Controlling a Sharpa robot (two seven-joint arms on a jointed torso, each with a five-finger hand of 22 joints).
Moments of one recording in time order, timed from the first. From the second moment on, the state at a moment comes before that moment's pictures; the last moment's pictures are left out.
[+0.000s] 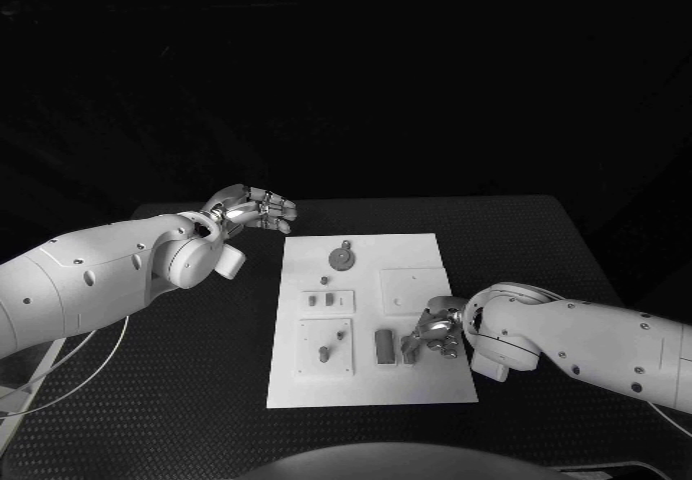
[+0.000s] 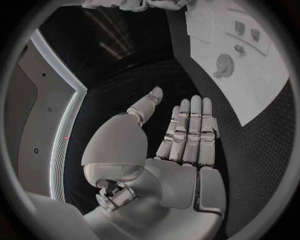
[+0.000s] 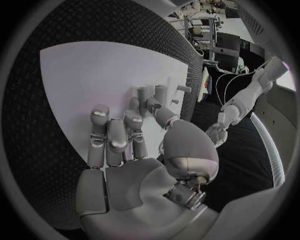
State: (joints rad) left arm 1.23 -0.77 -0.14 1.19 -0.28 -0.12 0.24; left_hand 1.10 -0.09 0.45 -0.28 0.05 0.81 0.20 0.31 0.44 1.12 0.15 0.07 0.17 0.92 0.10 0.56 0.47 0.01 0.92 0.00 0.07 0.85; right arm 1.06 -0.78 -0.15 1.52 -0.94 -0.03 -0.52; right_hand 0.90 -0.02 0.63 -0.29 0.04 1.09 0.05 0.24 0.69 1.28 -0.04 1.01 1.19 1.31 -0.13 1.45 1.01 0.22 1.15 -0.05 0.99 1.31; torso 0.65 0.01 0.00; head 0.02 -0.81
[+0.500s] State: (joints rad) left arm 1.23 -0.77 -0.14 1.19 -0.28 -0.12 0.24; left_hand 1.10 -0.09 0.45 -0.28 0.05 0.81 0.20 0.31 0.44 1.12 0.15 0.07 0.17 0.92 0.10 0.56 0.47 0.01 0.92 0.00 0.07 0.85; right arm 1.06 -0.77 -0.15 1.52 -0.94 -0.04 -0.51; right_hand 0.90 -0.01 0.63 -0.29 0.04 1.09 0.06 0.25 0.69 1.28 -0.04 1.01 1.19 1.31 -0.13 1.45 1.01 0.22 1.15 -0.05 0.99 1.31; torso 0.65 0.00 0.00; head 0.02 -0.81
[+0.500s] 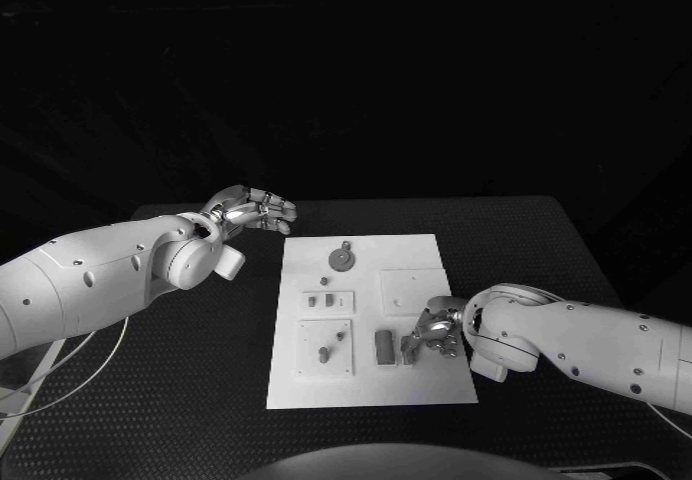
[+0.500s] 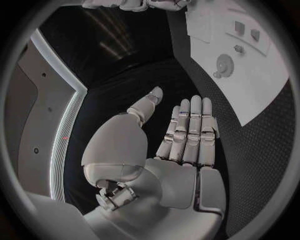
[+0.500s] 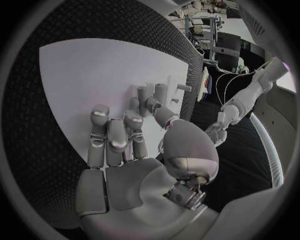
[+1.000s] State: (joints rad) left arm 1.23 -0.77 -0.14 1.19 -0.28 -0.12 0.24; left_hand 1.10 -0.09 0.45 -0.28 0.05 0.81 0.20 0.31 0.44 1.12 0.15 0.07 0.17 0.92 0.10 0.56 0.47 0.01 0.92 0.00 0.07 0.85; right arm 1.06 -0.77 -0.15 1.51 -0.95 -0.04 -0.51; right_hand 0.88 -0.03 0.61 -0.29 0.05 1.09 0.06 0.24 0.69 1.28 -0.04 1.01 1.19 1.31 -0.13 1.45 1.00 0.22 1.15 -0.05 0.99 1.31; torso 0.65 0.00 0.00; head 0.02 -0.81
